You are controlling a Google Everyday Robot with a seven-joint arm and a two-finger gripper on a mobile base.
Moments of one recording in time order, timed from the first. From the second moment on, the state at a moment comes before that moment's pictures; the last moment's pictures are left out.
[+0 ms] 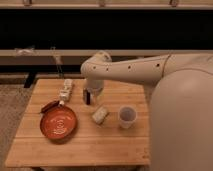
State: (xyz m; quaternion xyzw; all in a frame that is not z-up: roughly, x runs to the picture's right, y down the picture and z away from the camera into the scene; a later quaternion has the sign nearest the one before) arm -0.070 0.039 0.771 -0.21 -0.17 -0.34 0.90
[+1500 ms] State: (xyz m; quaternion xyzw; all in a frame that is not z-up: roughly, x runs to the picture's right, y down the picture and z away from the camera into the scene) arm -0.032 0.011 0.858 -0.26 -0.14 -0.31 0.91
